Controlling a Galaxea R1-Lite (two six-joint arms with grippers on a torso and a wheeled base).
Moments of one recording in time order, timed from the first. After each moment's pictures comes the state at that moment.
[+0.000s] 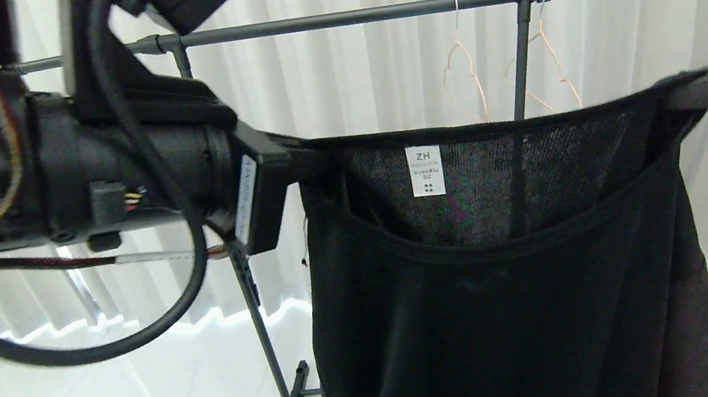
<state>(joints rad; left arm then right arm) -0.75 1.46 -1.44 0.35 -0.08 0.26 0.80 1.23 -1.48 0.52 0.14 -0.02</state>
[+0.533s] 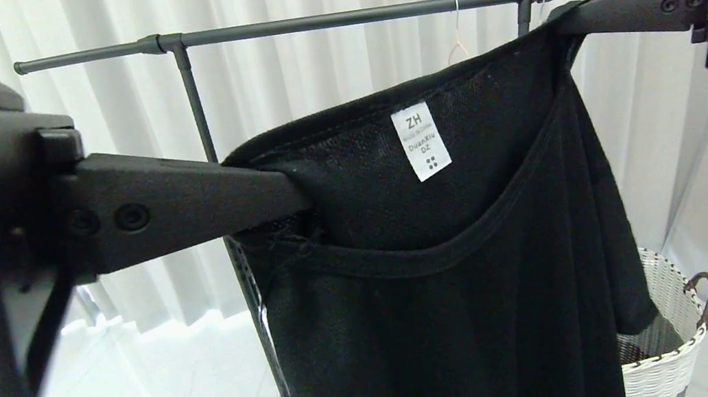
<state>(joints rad) -0.97 1.30 -1.45 0.48 -0.10 -0.13 0.76 1.37 -1.48 0.21 0.14 -0.02</state>
